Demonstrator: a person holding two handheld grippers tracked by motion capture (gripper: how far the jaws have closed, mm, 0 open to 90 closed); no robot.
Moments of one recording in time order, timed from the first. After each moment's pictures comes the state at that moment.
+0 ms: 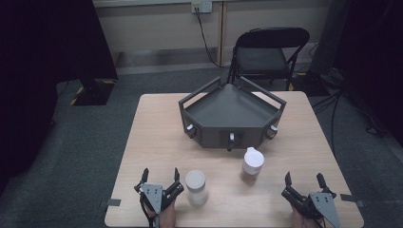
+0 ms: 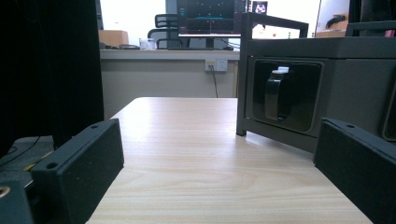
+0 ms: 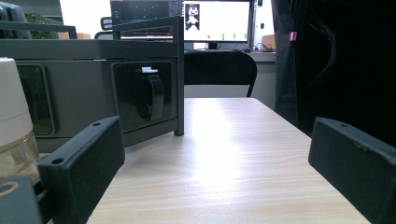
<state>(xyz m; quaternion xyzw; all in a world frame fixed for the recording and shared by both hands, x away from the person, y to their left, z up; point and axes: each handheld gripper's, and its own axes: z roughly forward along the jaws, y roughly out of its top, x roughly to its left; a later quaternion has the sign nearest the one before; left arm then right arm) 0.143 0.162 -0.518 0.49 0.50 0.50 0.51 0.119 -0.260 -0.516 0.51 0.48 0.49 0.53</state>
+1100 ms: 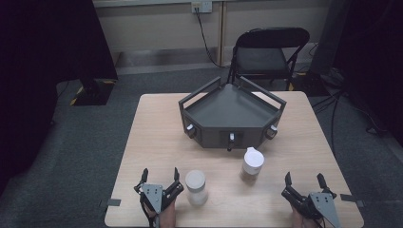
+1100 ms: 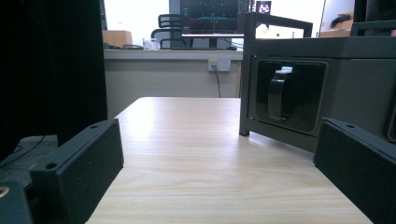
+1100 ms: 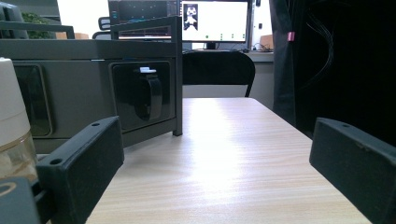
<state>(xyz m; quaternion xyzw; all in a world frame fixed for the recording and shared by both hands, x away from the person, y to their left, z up) 0.143 0.159 -0.518 0.49 0.50 0.51 0.50 0.119 -0.258 -0.516 0.51 0.48 0.48 0.53</state>
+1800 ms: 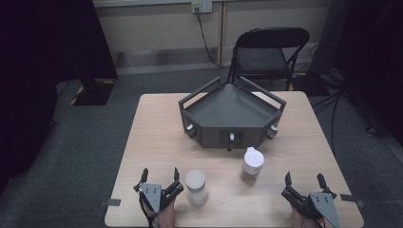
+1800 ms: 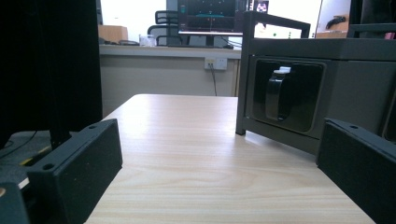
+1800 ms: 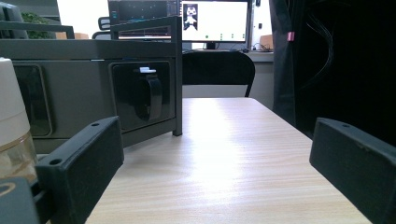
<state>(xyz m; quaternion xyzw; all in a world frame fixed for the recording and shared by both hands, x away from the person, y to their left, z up) 0.145 0.165 -0.515 0.49 0.51 0.49 0.52 0.119 -0.258 -0.516 0.51 0.48 0.48 0.53</state>
